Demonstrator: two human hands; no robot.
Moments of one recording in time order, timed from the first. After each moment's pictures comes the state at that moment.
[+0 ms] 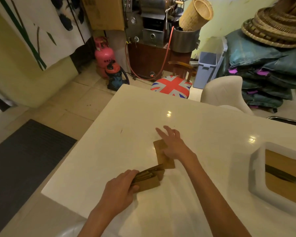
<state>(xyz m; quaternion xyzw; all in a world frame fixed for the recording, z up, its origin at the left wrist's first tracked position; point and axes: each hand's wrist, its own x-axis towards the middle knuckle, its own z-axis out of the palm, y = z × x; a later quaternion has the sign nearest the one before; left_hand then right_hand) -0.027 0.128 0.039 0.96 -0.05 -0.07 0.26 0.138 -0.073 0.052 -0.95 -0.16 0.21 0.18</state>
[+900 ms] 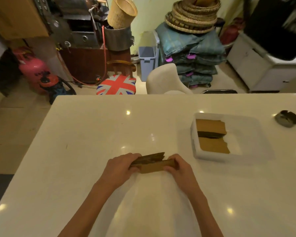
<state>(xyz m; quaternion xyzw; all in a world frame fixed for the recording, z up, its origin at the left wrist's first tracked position) 0.060 0.018 0.040 0.93 -0.27 -0.10 0.22 -0.022 -0.219 0.024 -0.85 0.13 0.02 0.51</state>
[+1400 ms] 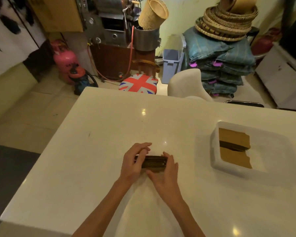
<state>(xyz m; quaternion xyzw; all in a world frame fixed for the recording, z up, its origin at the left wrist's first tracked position) 0.048 0.016 0.021 0.77 -0.14 0.06 0.62 -0.011 -0.124 0.009 -0.86 0.11 0.00 0.50</state>
